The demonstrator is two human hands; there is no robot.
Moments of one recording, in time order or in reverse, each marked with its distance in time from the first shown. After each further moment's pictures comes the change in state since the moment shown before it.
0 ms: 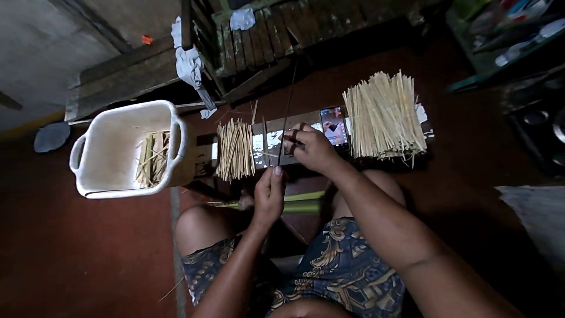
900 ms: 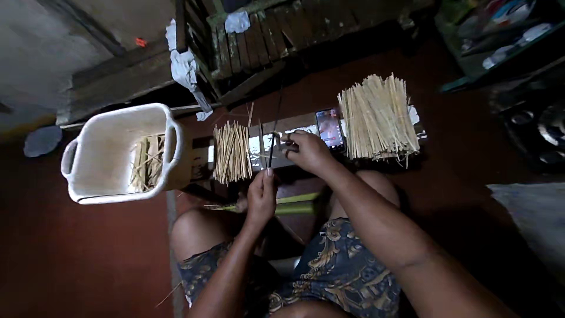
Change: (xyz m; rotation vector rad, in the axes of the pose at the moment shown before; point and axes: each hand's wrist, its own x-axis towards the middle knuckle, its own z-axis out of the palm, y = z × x) left_hand 0.005 -0.013 -0.013 0.112 -0.020 -0.116; right_hand 0.007 0.010 0.004 -0.177 -0.186 0.248
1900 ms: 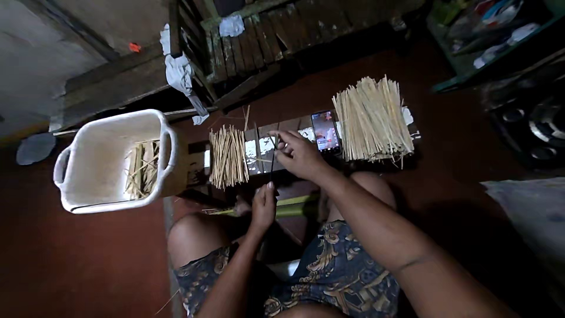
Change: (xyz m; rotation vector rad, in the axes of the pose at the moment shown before) left_hand -0.013 -0.064 0.019 0.041 -0.016 -0.134; right_hand -0.013 -0.020 -0.001 0.277 0.129 -0.098
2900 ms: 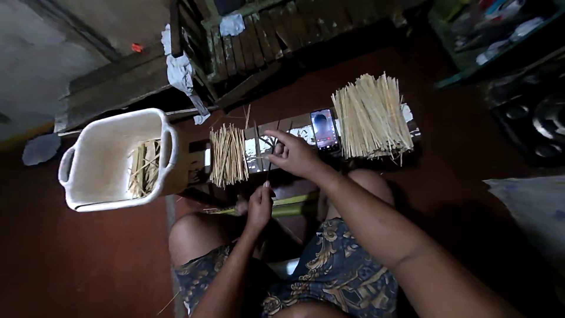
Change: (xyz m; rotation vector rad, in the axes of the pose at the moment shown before) left_hand -0.005 0.005 -0.009 0.036 0.010 -0.094; right_hand 0.002 0.002 0.009 0.030 -0.040 -0.040
